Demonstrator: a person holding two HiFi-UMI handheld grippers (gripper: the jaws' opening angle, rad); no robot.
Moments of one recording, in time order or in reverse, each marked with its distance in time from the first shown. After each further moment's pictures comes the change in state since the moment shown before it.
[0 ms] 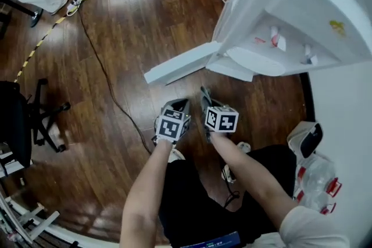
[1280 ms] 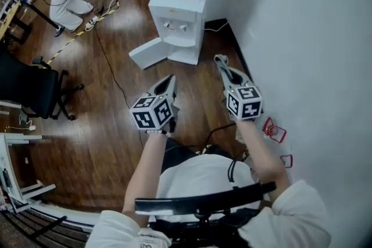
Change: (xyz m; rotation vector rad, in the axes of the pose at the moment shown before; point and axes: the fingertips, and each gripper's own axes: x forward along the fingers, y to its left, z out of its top) left arm -0.478 -0.549 0.173 -0.234 -0.580 -0.018; right arm -0.796 0.019 0.137 -0.457 -0.443 0.003
